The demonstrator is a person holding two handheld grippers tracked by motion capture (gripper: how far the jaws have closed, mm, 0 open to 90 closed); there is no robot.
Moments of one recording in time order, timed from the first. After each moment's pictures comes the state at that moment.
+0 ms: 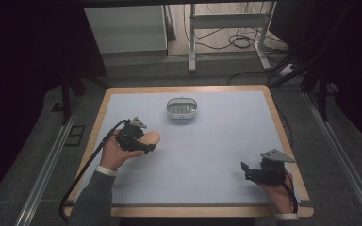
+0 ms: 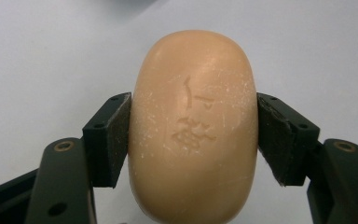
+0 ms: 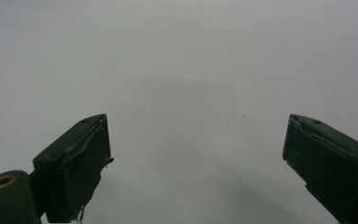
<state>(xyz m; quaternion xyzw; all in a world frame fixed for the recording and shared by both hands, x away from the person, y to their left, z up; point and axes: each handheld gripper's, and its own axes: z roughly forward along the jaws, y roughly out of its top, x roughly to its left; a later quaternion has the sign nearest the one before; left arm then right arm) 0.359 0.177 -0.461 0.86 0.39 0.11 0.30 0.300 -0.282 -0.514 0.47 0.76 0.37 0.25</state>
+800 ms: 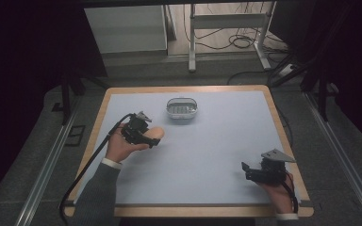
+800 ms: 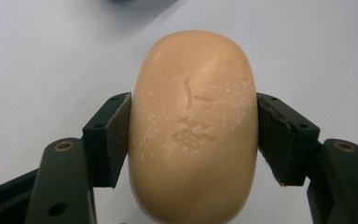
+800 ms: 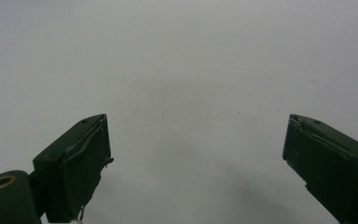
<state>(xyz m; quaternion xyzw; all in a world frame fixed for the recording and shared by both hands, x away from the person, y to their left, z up) 0.383 0.166 -0.459 0.87 0.39 0.10 0.29 0.300 -0.283 -0.515 0.48 0.76 0.37 0.26</state>
